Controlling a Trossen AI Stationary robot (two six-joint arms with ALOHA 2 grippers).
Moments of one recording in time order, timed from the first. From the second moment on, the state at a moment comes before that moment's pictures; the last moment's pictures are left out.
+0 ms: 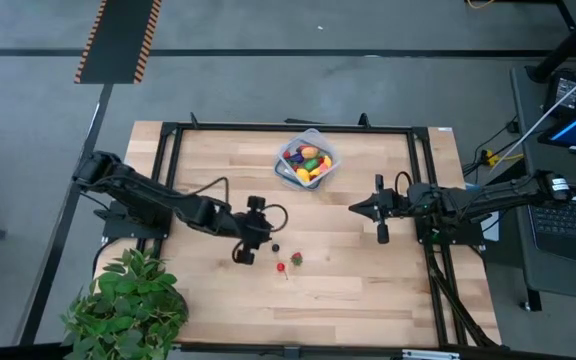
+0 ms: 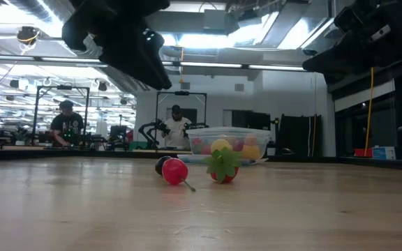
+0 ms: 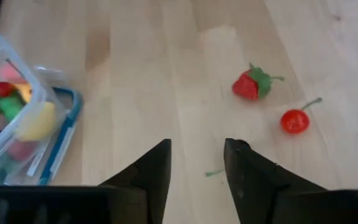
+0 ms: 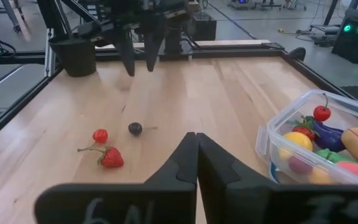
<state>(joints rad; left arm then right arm) -0.26 1.47 0.92 -0.29 -0.31 0.09 0.08 0.69 0.22 0.25 0.11 0.05</state>
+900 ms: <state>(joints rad) -0.33 1.71 1.11 -0.45 -0.26 0.12 0.08 0.69 0.22 0.25 0.07 0.05</state>
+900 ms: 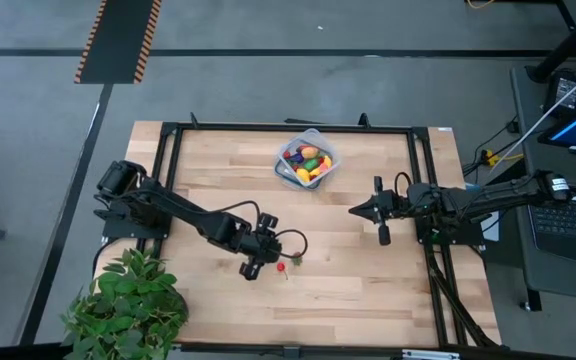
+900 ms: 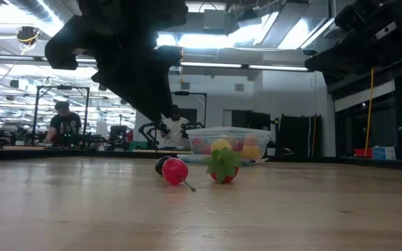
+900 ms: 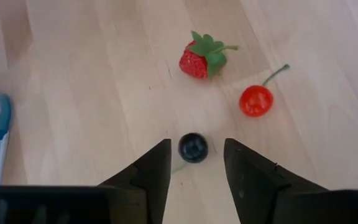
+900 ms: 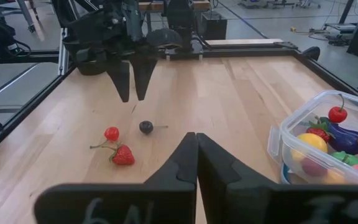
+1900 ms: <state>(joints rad) -0.24 1.84 1.11 -0.39 -0.14 0.19 0.09 0.69 0.22 0.26 0.05 0.05</state>
